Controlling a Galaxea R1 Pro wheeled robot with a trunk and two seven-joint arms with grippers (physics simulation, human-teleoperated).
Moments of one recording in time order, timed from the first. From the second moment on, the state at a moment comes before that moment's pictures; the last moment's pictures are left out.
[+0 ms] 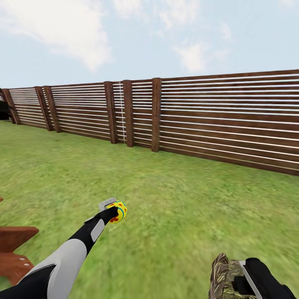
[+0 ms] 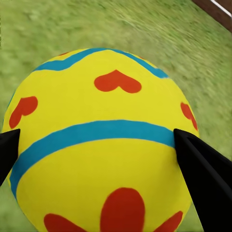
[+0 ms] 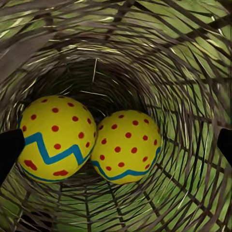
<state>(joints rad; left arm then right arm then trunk) -0.83 -0.07 0.32 -0.31 0.08 0.07 -0.07 -0.38 -0.23 -0.08 -0.75 0.06 0.90 0.01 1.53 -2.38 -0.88</state>
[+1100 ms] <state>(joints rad) -0.83 -0.08 0.32 -0.31 0.08 0.07 -0.07 -0.38 -0.31 -0.08 -0.75 0.05 0.89 0.02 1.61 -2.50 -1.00</state>
